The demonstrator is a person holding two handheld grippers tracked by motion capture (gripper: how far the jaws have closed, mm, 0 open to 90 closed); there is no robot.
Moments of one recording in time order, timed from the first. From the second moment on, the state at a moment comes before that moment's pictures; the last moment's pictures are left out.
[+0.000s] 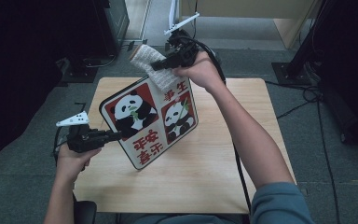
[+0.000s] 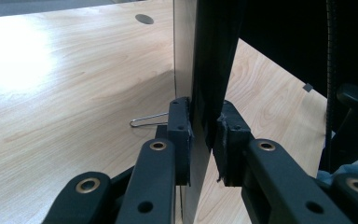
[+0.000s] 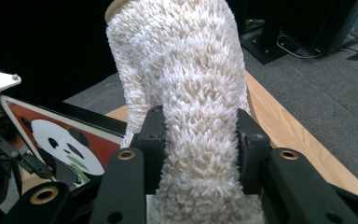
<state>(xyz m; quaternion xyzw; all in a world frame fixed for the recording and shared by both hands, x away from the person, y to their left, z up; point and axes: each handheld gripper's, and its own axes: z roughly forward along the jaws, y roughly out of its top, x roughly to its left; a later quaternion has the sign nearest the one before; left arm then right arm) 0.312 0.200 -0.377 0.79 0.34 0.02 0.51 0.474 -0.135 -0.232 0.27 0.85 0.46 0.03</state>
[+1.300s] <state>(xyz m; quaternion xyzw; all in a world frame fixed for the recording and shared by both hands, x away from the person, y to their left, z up) 0.312 0.200 -0.377 0.79 0.34 0.02 0.51 0.492 -0.168 -0.223 0.32 0.84 0.43 0.07</state>
